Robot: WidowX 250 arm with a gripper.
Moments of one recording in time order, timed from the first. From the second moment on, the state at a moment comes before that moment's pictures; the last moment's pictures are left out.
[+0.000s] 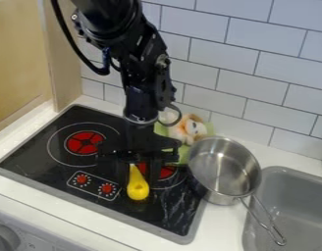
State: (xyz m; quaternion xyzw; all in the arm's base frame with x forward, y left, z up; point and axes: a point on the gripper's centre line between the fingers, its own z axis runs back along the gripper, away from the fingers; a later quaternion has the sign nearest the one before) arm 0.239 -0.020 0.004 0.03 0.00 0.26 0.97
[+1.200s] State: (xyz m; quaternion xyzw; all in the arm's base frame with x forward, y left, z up) arm 0.244 -0.007 0.052 0.00 -0.04 0.25 0.97
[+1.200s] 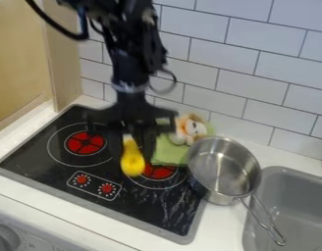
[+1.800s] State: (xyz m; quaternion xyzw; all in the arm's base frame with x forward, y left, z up) arm 0.285 0.040 0.046 0.01 -0.04 0.24 0.97
